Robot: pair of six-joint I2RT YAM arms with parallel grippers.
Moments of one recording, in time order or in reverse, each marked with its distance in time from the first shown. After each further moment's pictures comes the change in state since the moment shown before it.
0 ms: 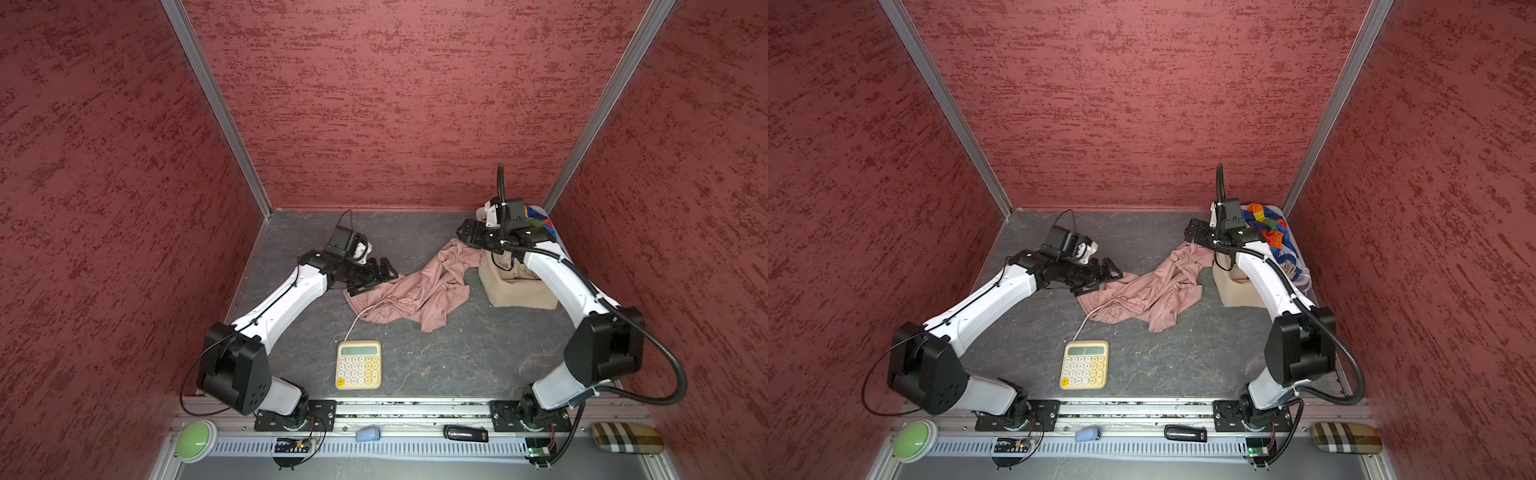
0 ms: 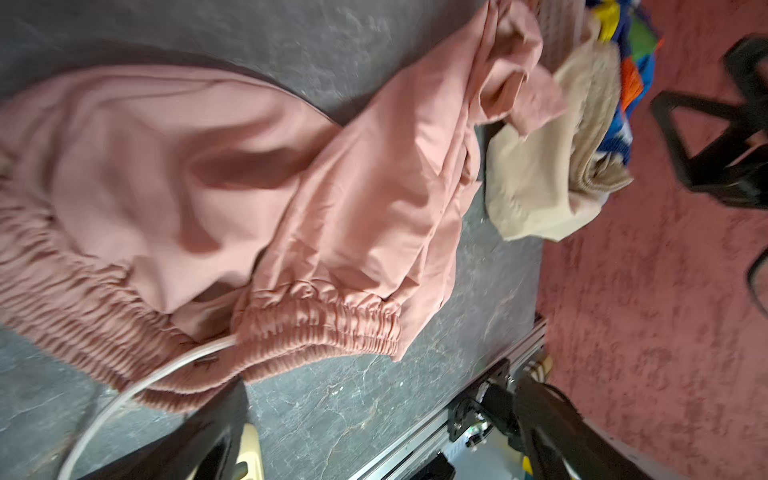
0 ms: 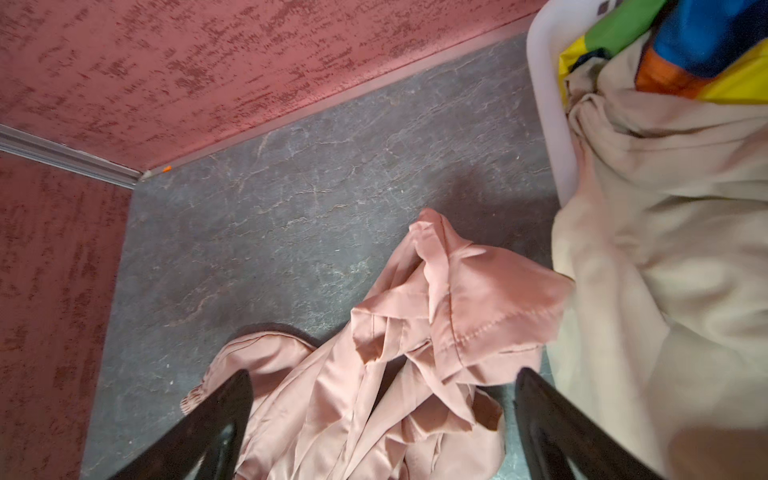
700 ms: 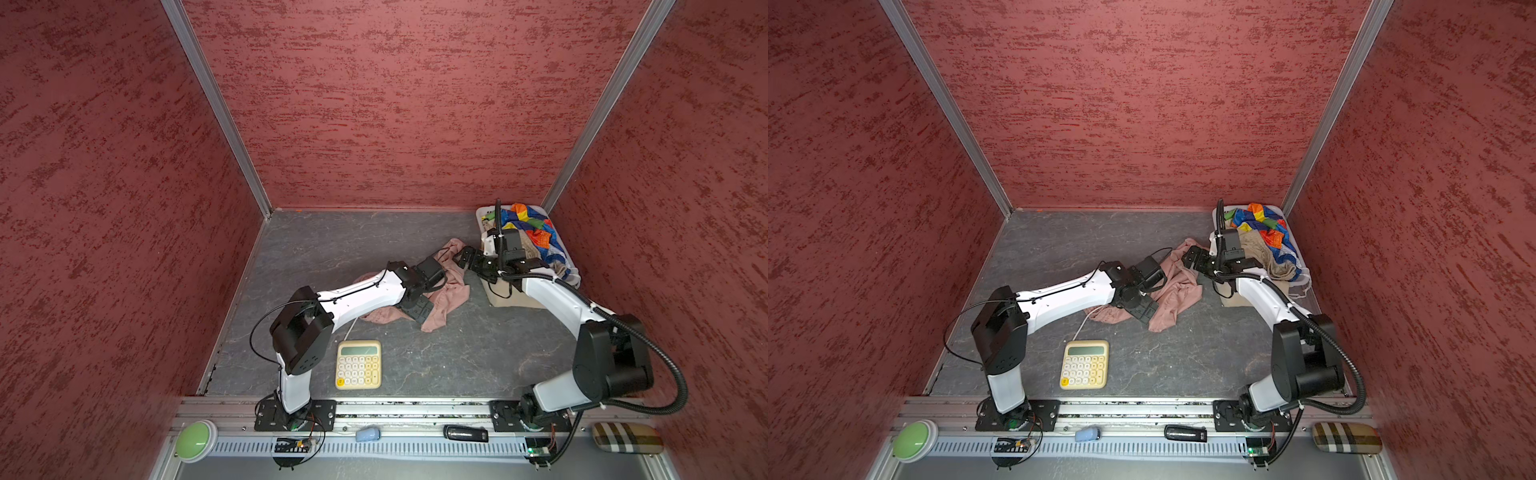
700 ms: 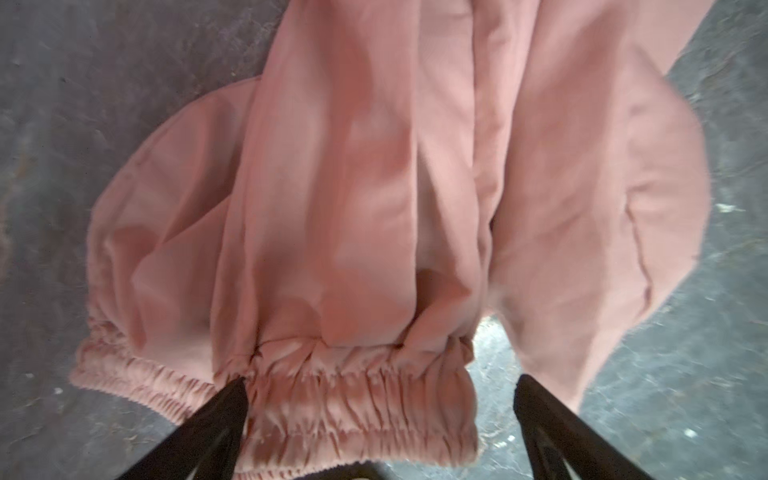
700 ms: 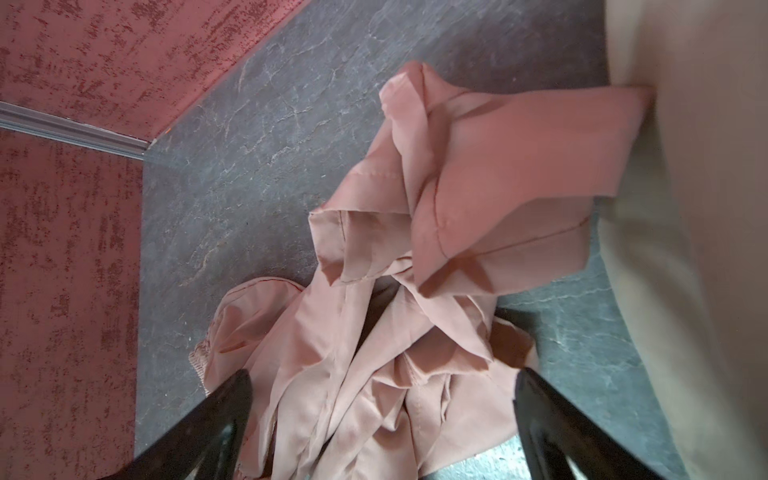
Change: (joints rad) left arm -0.446 0.349 0.231 -0.207 -0.716 0.328; right arm 0.000 -0.042 -0.316 0.211 -0.130 0.119
